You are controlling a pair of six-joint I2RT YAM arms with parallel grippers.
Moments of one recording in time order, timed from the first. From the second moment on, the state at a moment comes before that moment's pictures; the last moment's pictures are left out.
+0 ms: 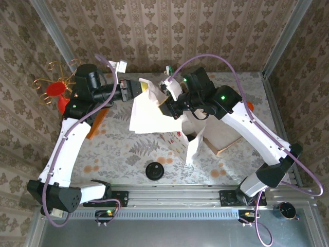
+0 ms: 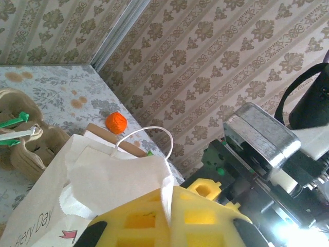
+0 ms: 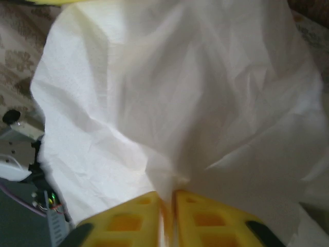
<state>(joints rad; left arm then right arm) -0.31 1.23 1.43 -0.42 0.96 -0.54 0.73 1.56 1.83 -0.90 -0.35 0.01</state>
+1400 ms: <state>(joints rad) -0.35 1.22 1.53 0.15 1.19 -1.00 0.41 1.47 1.56 -0.30 -1.04 0.51</state>
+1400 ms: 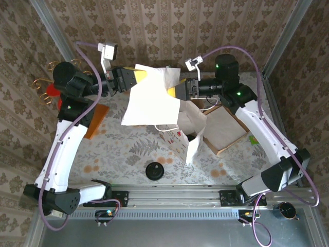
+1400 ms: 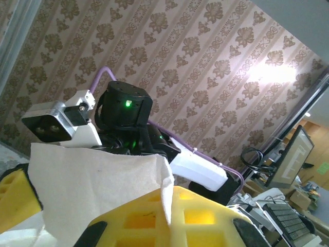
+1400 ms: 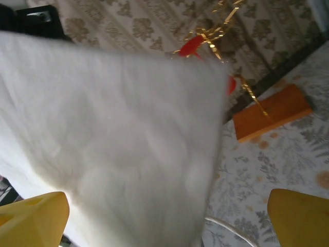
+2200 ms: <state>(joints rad) -0.23 1.17 1.50 -0.05 1.13 -0.85 0.47 1.43 1.46 -0.01 -1.12 0.70</state>
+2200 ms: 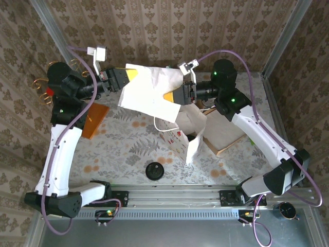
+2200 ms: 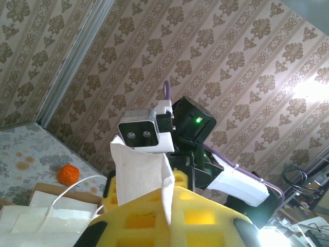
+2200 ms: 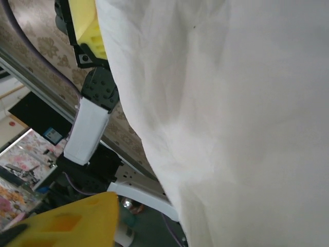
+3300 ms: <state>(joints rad) -0.66 0.98 1.54 -0.71 0.34 0.16 0.46 1.53 1.88 -0.68 -0.92 0.53</state>
